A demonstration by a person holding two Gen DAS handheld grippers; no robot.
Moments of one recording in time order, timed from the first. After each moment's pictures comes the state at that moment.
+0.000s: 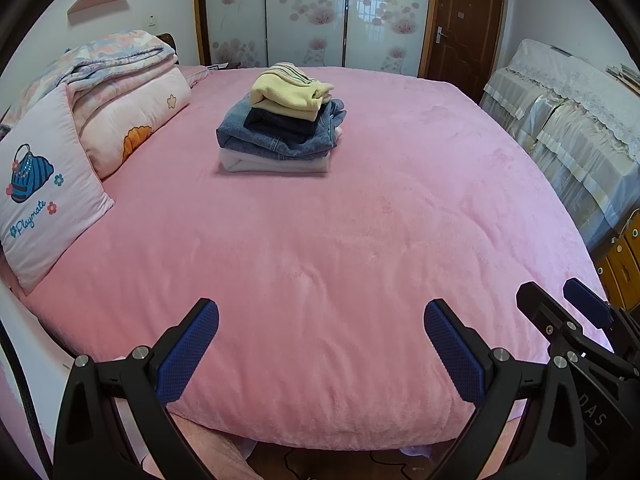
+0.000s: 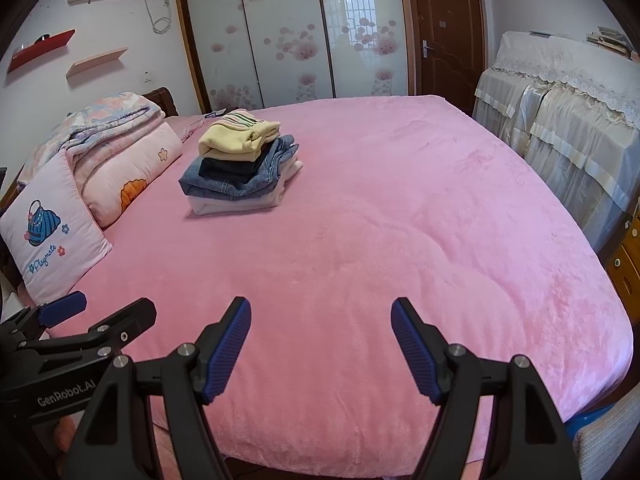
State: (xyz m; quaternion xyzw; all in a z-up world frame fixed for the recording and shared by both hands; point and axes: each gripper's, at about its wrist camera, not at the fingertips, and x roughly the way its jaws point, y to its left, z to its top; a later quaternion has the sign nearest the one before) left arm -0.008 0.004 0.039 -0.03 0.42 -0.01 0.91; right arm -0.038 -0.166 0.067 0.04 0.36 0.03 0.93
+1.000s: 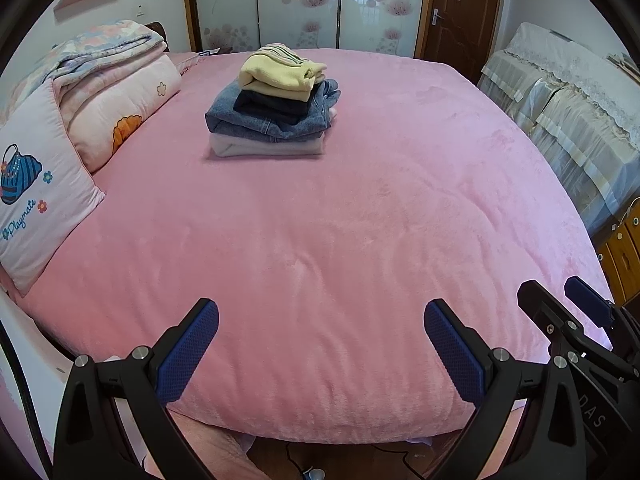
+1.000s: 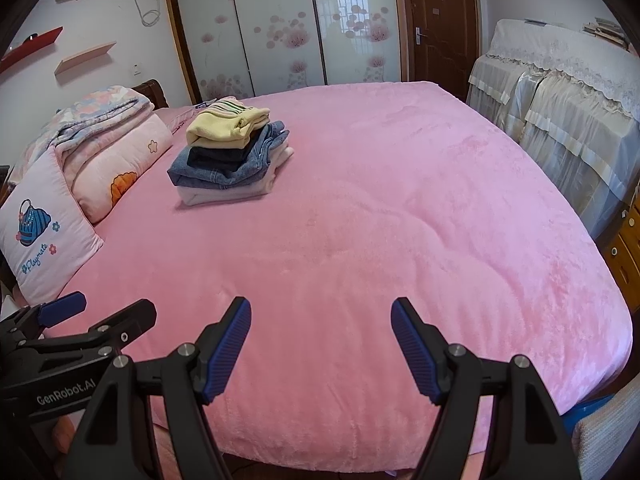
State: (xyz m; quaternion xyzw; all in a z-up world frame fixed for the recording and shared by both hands) left arm 0.004 -0.004 0.026 -0.02 0.45 -0.02 0.89; right arm -0.027 -0.167 0.057 0.05 0.38 0.01 0.92
